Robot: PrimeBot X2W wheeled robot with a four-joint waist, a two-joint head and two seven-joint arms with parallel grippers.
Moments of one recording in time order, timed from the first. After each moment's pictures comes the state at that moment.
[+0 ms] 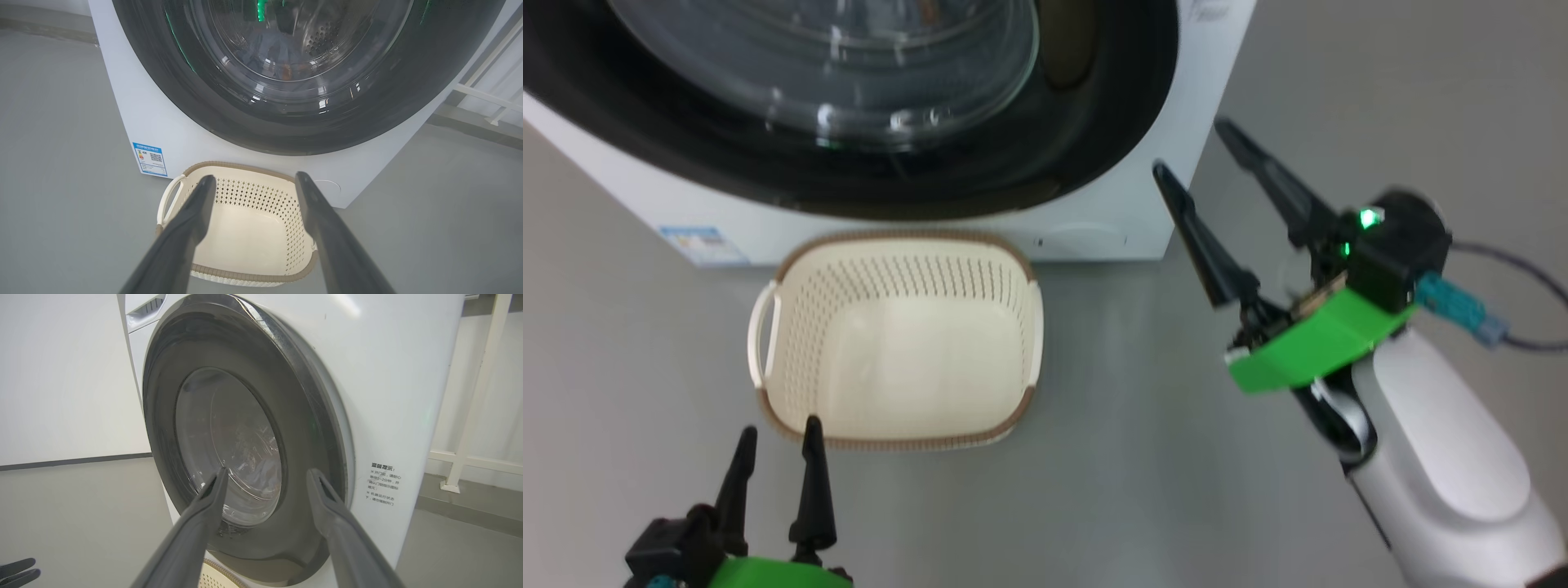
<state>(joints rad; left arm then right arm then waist) -0.01 0.04 -0.08 0.09 -0.36 -0.02 -0.26 -0.62 -0.24 0.40 0.19 0.38 0.14 -0.26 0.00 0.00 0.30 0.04</state>
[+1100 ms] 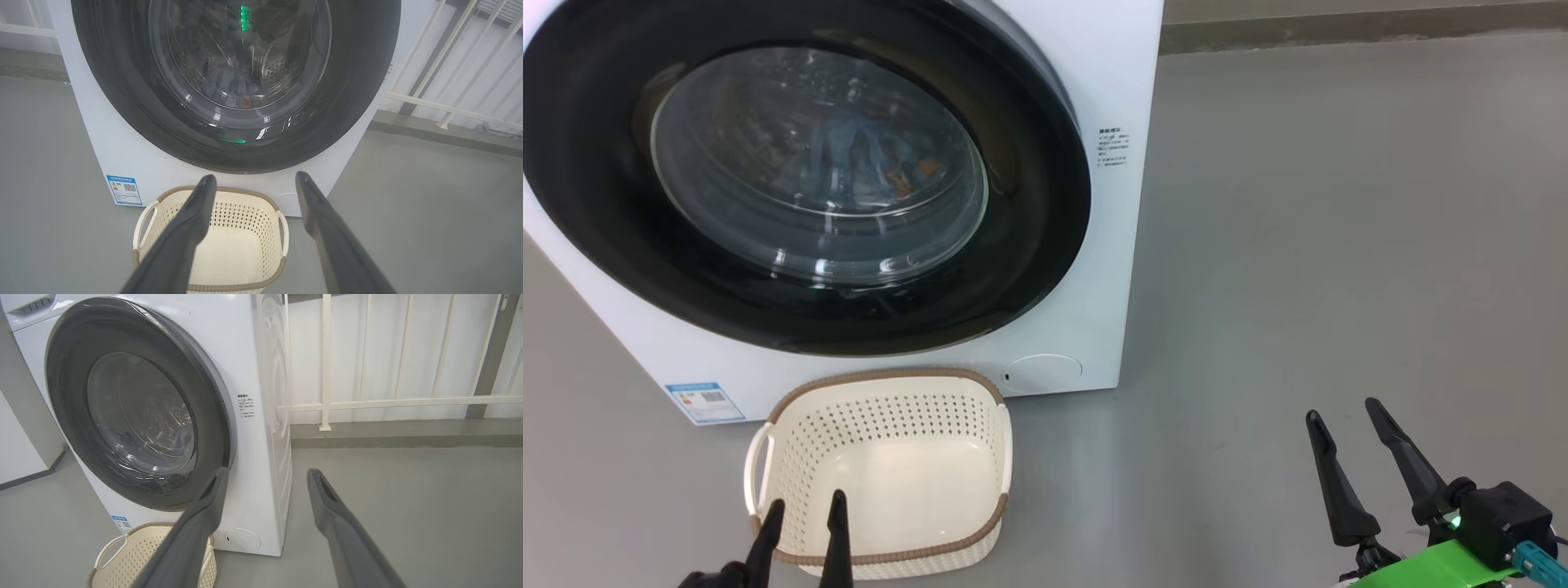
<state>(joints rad) 0.08 0.04 -0.11 0.16 -0.35 -0.07 -0.26 0.04 -0.15 0.05 0.03 0.28 0.14 -0.26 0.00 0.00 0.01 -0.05</state>
